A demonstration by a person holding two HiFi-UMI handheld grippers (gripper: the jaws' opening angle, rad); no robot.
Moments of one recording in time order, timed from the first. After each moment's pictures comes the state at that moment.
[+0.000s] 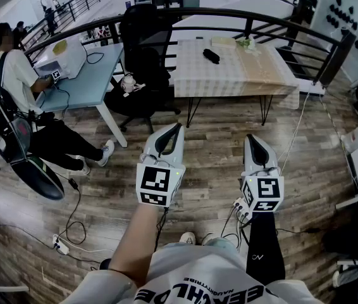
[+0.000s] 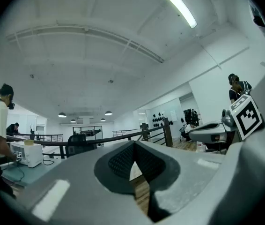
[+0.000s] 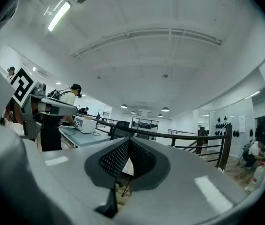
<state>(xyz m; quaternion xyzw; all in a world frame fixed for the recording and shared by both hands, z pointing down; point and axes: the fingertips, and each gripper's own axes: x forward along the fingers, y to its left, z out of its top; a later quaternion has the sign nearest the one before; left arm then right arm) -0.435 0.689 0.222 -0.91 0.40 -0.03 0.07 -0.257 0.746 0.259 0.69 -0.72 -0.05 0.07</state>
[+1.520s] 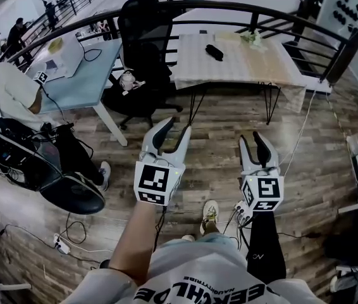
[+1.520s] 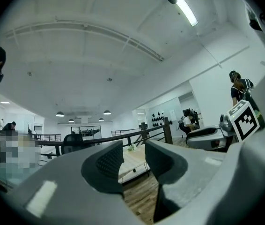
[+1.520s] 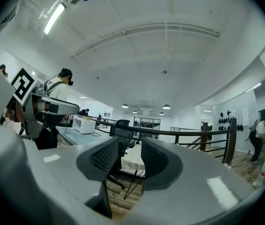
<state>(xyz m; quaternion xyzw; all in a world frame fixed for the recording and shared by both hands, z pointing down) -0.400 0.622 0.241 -0.92 0.40 -0.03 0.07 -0.226 0.673 0.289 0.68 -0.73 -0.04 0.05</state>
